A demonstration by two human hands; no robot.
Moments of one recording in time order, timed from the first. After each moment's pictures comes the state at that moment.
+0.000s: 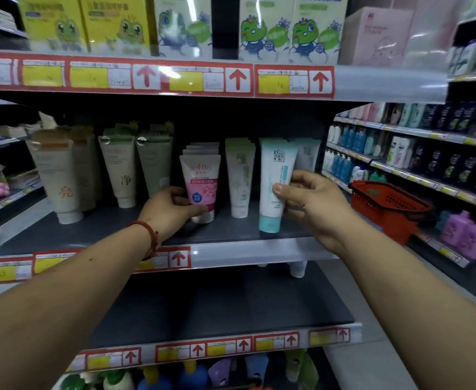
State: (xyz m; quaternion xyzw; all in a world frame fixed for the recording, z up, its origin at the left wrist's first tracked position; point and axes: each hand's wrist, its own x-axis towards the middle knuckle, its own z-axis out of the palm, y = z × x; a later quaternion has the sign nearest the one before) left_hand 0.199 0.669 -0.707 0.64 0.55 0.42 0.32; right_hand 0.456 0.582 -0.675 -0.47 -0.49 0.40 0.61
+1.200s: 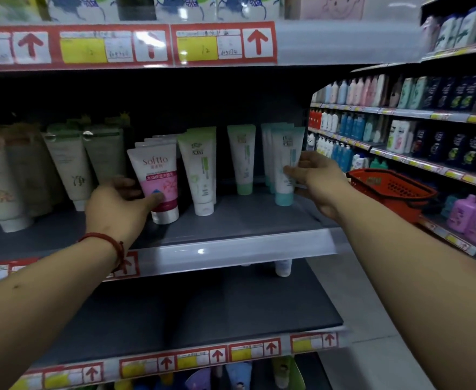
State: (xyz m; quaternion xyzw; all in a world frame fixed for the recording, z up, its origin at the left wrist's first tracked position) left_hand 0.238 0.659 -0.711 0.56 0.60 0.56 0.16; right_hand 0.562 0.658 -0.696 -0.52 -0.48 0.35 0.62
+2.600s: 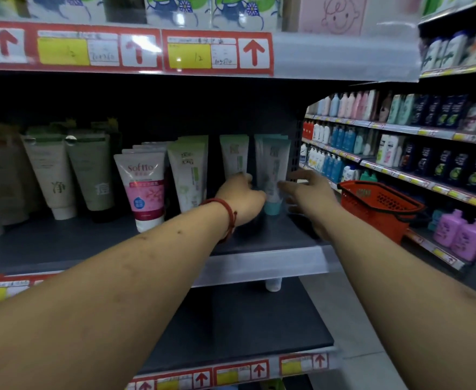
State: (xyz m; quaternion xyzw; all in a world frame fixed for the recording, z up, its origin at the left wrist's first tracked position) left_hand 0.412 0.681 -0.685 0.71 0.49 0.35 0.35; right_hand 0.563 0.666 -0.702 -0.60 -0.45 0.28 0.60
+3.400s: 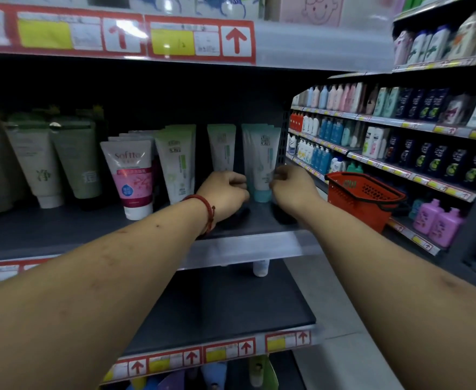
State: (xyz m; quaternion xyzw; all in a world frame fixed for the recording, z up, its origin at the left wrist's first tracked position) left_hand 0.402 0.677 -0.701 0.71 0.47 0.36 0.38; right_hand 0.552 0.646 -0.699 -0.69 -0.53 0.16 0.47
